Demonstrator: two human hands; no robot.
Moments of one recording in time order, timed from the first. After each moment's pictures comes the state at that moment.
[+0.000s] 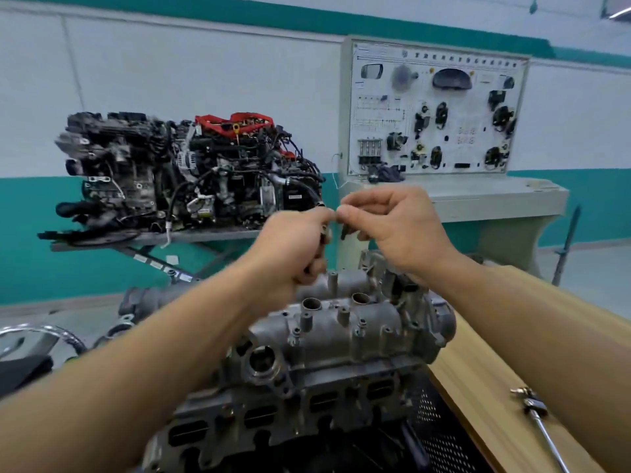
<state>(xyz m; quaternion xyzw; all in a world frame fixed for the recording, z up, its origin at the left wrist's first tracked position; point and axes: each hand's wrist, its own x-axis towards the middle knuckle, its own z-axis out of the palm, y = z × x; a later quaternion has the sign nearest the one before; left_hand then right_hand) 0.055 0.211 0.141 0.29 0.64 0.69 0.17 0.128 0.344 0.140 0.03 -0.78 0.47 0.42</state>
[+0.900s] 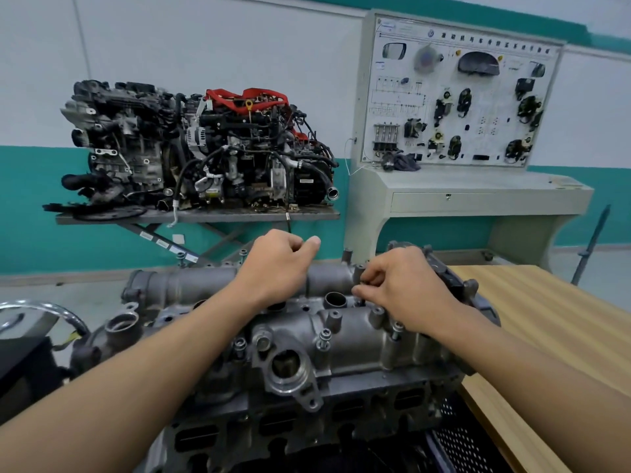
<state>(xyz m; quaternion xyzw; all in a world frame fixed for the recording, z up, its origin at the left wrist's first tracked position) -0.043 0.207 0.071 0.39 0.80 0.44 -0.10 0.081 0.368 0.060 -0.09 -0.94 0.14 0.29</state>
